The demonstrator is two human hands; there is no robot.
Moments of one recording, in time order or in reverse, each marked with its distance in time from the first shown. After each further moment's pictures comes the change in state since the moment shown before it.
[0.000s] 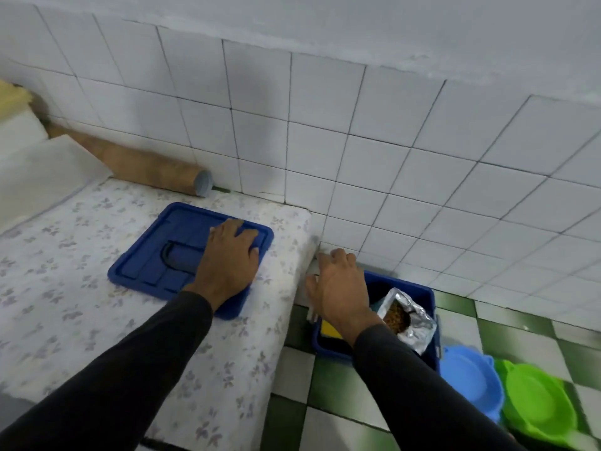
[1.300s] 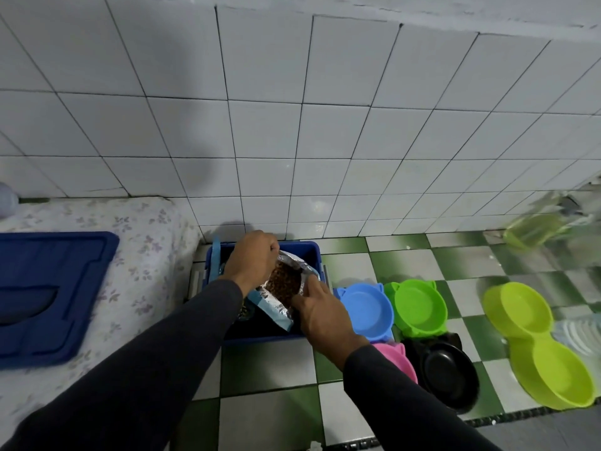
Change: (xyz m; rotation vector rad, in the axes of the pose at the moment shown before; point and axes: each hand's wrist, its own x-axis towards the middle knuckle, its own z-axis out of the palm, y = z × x) left_hand 0.023 0.237 0.135 -0.252 -0.375 0.193; right_hand -0.117 0.174 0.027 0.026 -0.038 0.097
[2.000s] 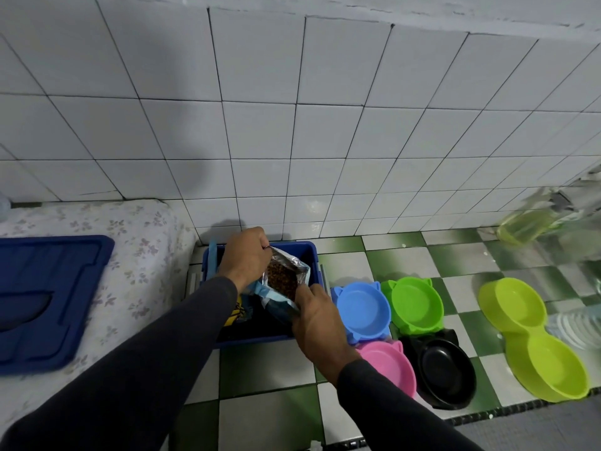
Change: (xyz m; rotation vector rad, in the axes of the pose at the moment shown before) left_hand 0.001 -0.001 -0.005 -0.179 0.016 -0.164; right_hand -0.014 -0.024 -0.015 0.314 -0.001 0.252
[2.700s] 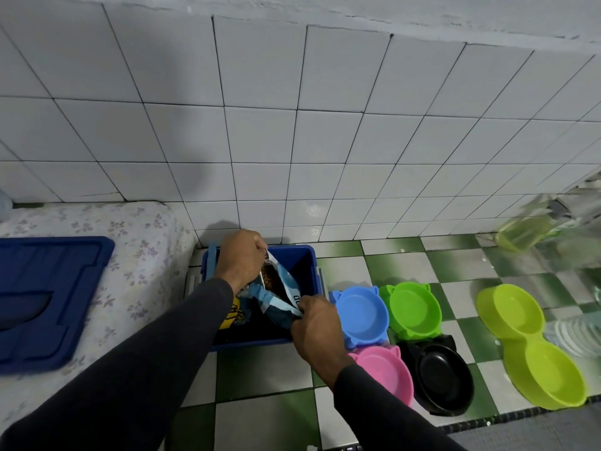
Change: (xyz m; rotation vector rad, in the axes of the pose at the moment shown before) left_hand 0.005 -0.003 -0.003 -0.018 0.060 -0.036; right_hand 0.000 -0.010 -0.008 0.062 -0.035 0.272
